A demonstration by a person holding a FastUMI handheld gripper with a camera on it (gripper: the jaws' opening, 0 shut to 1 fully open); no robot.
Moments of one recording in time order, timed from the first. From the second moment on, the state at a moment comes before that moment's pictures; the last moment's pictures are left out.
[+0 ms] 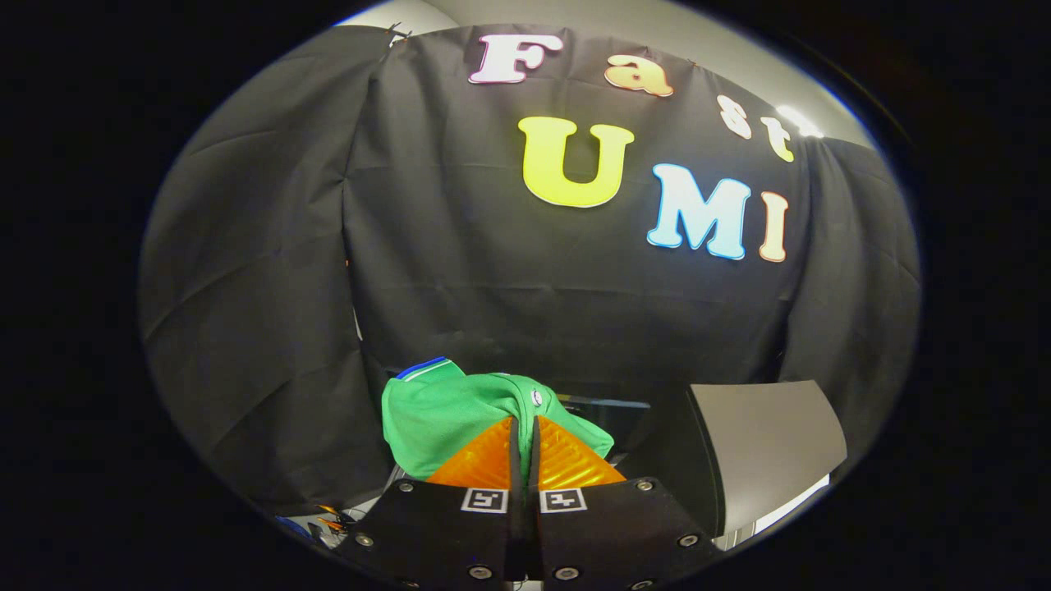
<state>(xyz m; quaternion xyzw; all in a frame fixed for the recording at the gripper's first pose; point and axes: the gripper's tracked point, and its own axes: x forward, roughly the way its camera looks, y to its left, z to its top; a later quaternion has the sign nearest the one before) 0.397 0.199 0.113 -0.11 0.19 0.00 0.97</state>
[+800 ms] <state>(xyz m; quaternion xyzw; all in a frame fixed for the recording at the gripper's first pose) 0.417 0.189 0.033 -0.11 0.26 -0.01 0.96</state>
